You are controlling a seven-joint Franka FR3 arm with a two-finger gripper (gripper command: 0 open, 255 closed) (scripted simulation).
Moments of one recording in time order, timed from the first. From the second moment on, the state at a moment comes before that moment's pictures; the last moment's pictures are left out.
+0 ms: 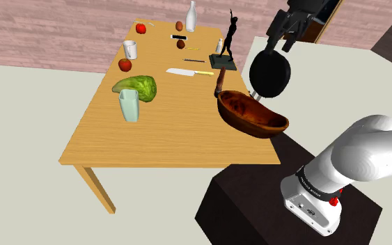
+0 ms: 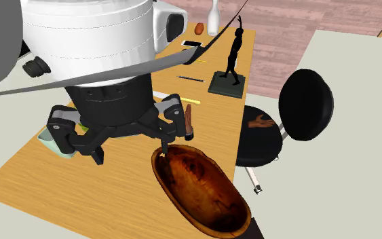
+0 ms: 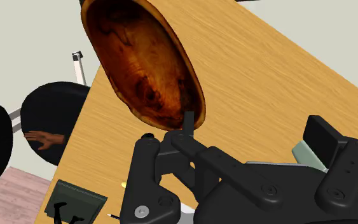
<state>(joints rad) -0.02 -0.75 0.07 -2.29 0.12 1.59 0.09</state>
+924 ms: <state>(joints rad) -0.15 -0.41 0.24 -2.30 0.05 1.95 0.51</state>
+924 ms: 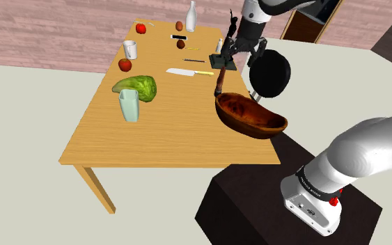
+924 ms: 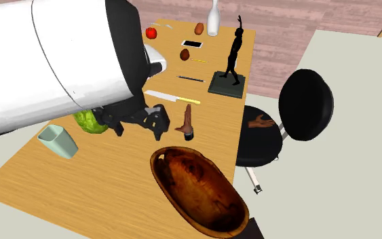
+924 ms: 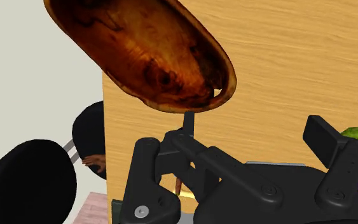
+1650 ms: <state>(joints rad) -0.25 0.00 0.31 -2.13 -0.18 2.13 0.96</state>
